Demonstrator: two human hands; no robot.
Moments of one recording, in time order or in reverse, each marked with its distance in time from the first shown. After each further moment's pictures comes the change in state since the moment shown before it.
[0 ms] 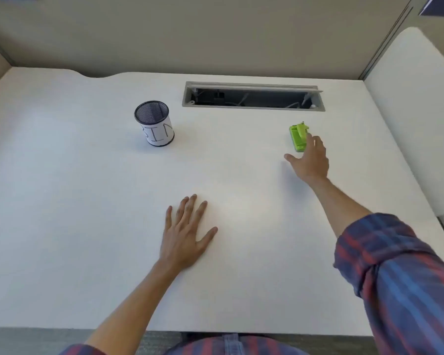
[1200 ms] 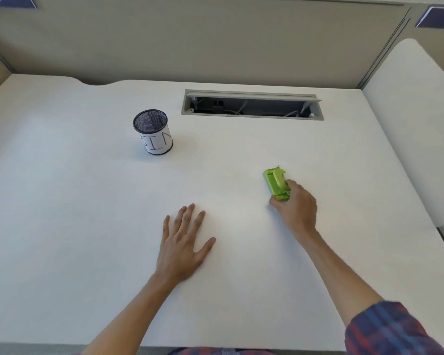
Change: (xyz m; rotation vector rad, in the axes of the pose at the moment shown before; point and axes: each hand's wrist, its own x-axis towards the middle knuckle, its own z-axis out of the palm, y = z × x) left_hand 0.002 -0.002 0.004 0.045 0.025 0.006; right_hand -0.098 -0.005 0.017 0.016 0.097 -0.090
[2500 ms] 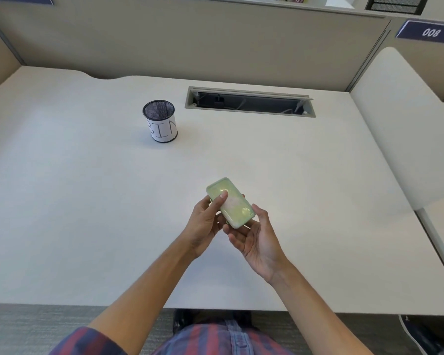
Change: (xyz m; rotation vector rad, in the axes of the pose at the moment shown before) left_hand -0.013 0.073 -0.073 -1.765 -0.270 -0.338; right_hand -0.152 -0.090 -0.054 1.701 -0.792 0.732
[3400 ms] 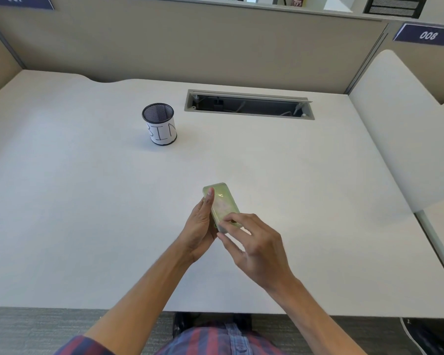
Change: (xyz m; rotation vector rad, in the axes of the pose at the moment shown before) left_hand -0.001 0.003 -0.001 -0.164 0.025 -0.077; right_hand -0.012 0.007 -0.006 -1.861 0.144 -1.410
